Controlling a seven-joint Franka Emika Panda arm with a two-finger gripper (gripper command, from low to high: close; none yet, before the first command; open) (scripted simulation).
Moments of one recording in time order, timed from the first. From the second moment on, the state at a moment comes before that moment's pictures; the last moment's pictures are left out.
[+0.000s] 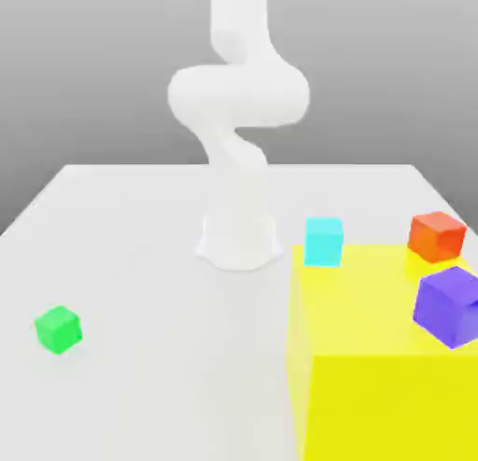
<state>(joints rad) -0.03 -0.71 -0.05 -2.34 -0.01 2.35 0.79</state>
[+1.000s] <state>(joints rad) -0.55 0.34 -0.18 -2.67 0.39 2.99 0.30</state>
